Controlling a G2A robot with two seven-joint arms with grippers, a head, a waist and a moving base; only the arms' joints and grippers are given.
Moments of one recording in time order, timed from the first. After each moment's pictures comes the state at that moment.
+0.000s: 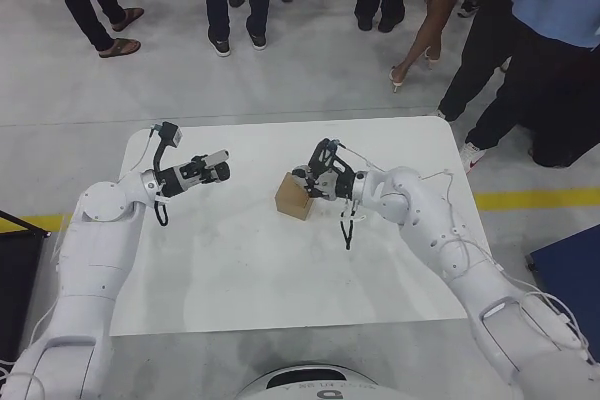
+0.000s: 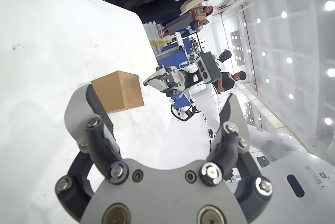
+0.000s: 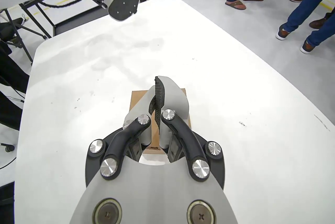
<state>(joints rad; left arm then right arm) 1.02 -1.14 -1.40 -1.08 -0.24 -0.47 -1.13 -0.86 -1.28 0.84 -1.05 -0.97 -0.75 0.19</state>
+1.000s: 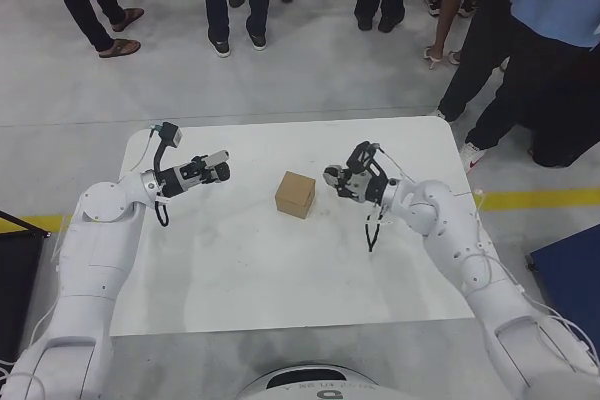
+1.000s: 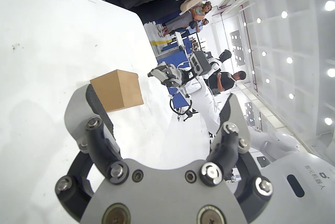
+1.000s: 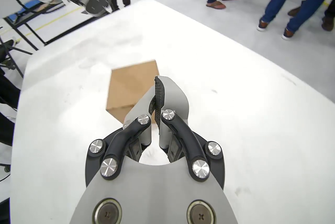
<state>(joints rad) 1.02 -1.14 -1.40 -1.08 -0.24 -0.47 -1.13 -1.01 -1.21 1.04 -1.07 -1.00 -0.75 0.15</state>
